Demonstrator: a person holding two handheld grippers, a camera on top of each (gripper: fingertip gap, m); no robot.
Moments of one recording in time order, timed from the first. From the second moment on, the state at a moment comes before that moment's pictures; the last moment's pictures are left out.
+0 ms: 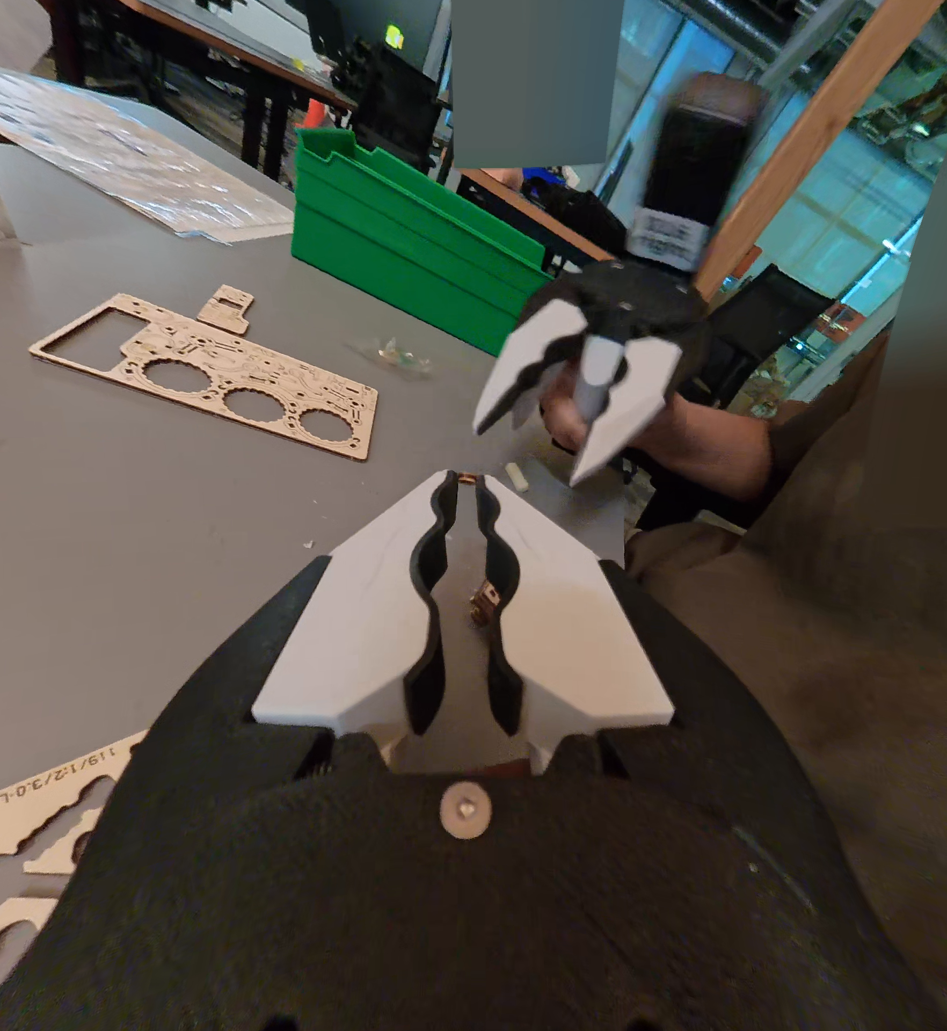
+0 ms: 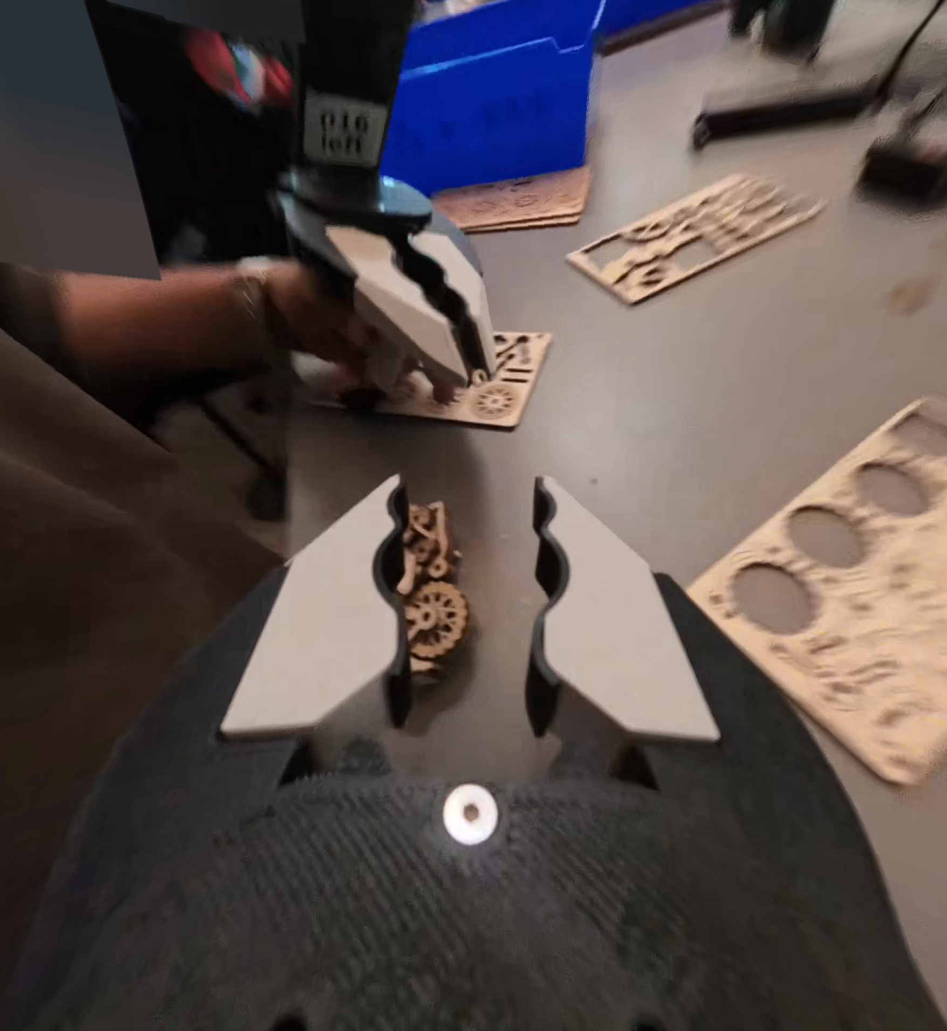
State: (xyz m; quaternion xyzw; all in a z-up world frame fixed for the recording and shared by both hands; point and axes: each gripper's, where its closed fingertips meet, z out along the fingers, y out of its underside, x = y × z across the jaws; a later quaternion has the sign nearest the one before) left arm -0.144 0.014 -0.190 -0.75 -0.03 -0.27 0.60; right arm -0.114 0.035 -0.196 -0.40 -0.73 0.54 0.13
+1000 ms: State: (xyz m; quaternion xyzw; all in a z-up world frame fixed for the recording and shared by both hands) left arm -0.151 0.016 -0.188 -0.74 -0.05 -0.27 0.61; right arm -0.070 0.022 -0.269 -0.31 -0.86 0.28 0.27
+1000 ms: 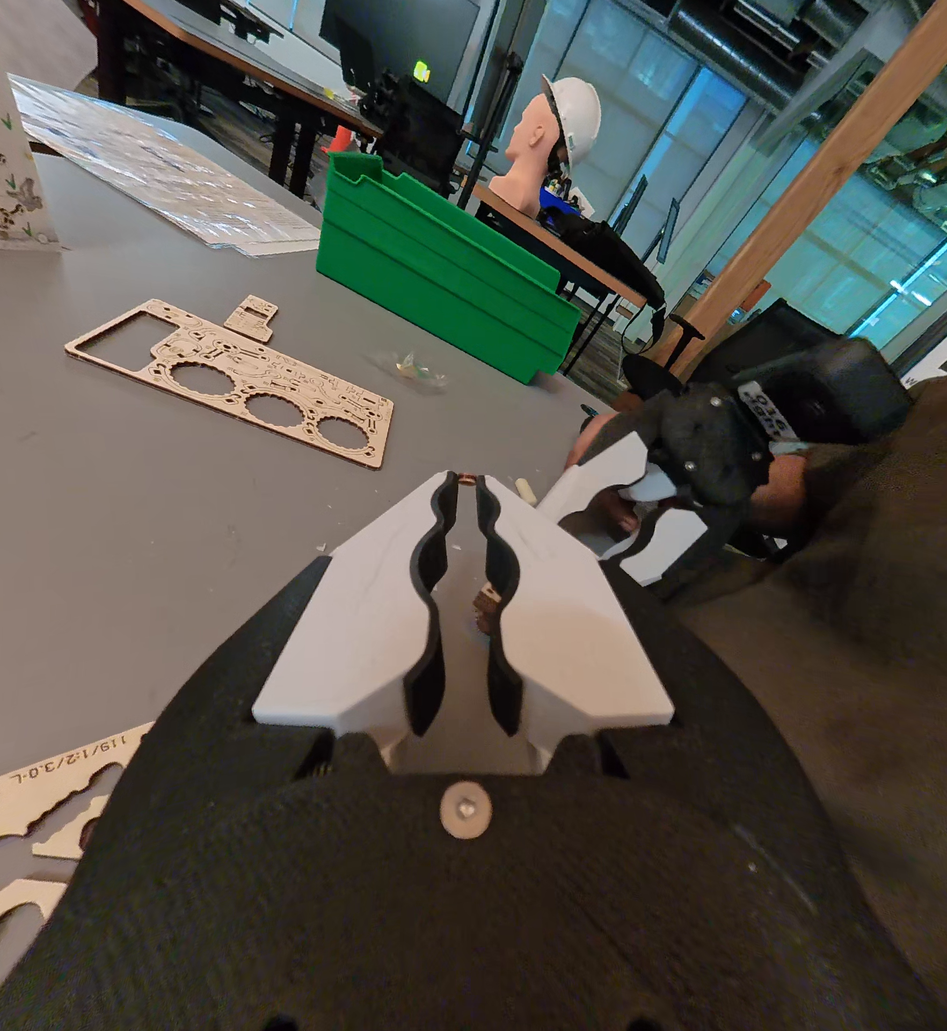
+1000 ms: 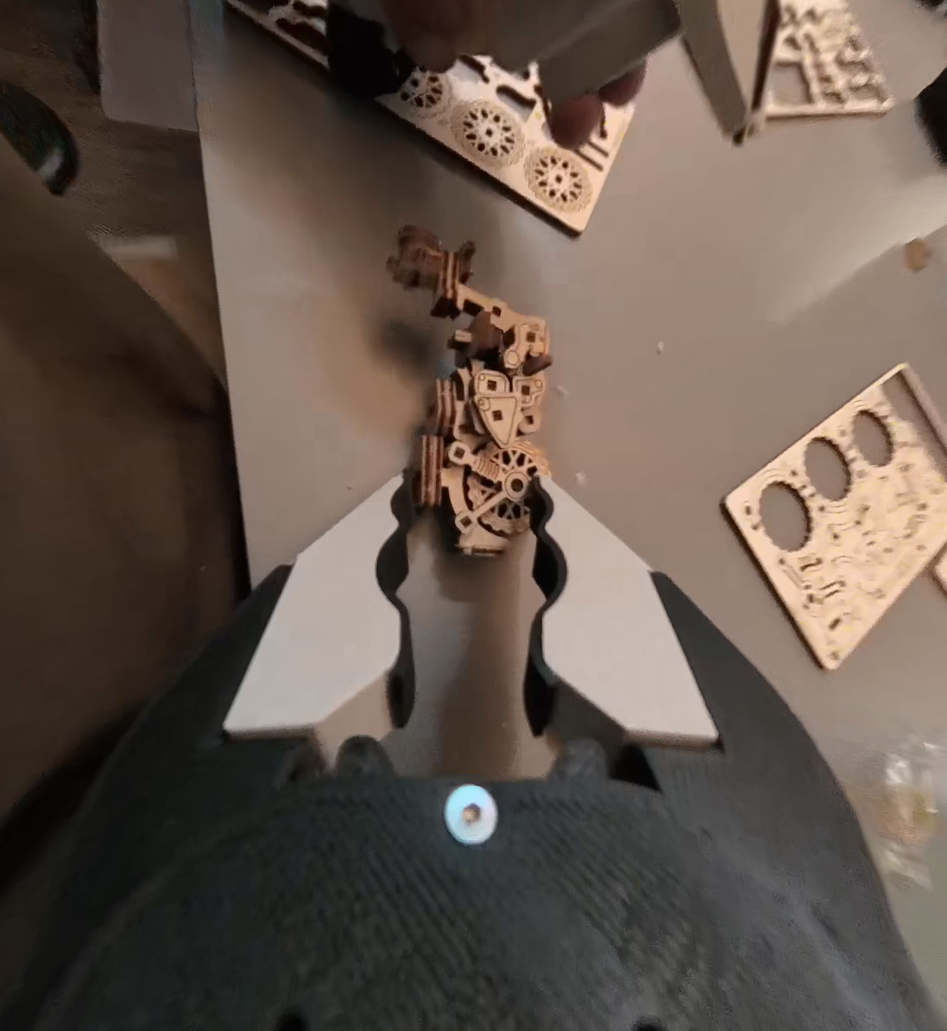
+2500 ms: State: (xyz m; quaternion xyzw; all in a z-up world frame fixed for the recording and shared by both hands) left arm -0.154 0.015 -0.191 -0.74 -0.06 -0.28 0.61; right arm -0.057 -0.012 -0.242 -0.20 -0.86 0.37 0.29
